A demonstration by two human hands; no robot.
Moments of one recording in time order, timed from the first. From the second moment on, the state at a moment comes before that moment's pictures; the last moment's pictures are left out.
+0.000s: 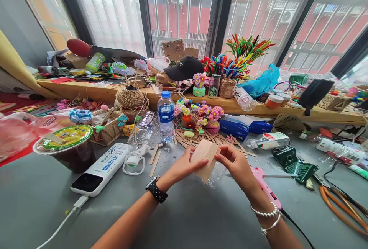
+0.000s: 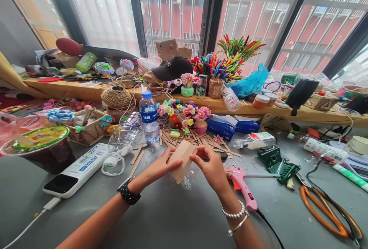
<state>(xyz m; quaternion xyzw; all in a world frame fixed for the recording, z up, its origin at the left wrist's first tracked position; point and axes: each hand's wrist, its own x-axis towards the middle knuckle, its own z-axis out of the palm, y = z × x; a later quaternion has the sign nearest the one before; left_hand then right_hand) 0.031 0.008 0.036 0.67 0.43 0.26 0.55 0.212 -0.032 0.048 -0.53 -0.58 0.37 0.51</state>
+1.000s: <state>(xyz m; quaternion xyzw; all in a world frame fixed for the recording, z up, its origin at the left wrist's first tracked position) 0.028 0.004 -0.006 0.57 0.27 0.45 0.63 0.174 -0.042 0.028 -0.49 -0.45 0.39 0.63</state>
